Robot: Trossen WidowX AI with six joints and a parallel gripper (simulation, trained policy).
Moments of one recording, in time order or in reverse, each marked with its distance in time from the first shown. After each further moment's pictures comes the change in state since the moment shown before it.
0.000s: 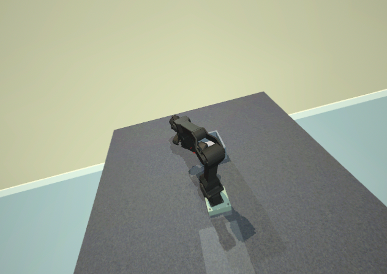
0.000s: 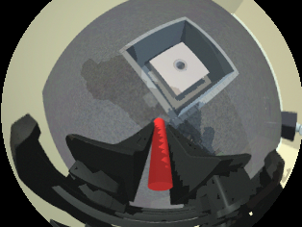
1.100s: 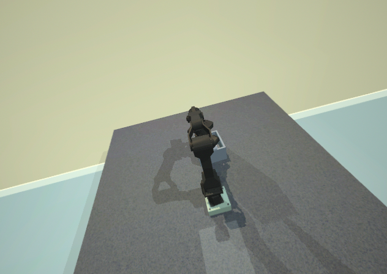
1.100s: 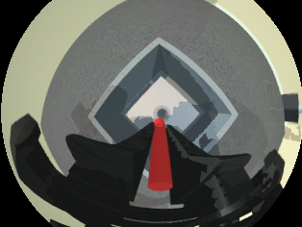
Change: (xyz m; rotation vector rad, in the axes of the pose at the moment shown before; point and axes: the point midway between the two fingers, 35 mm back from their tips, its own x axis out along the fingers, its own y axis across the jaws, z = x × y) arm 0.048 -0.021 0.090 0.171 -0.039 -0.041
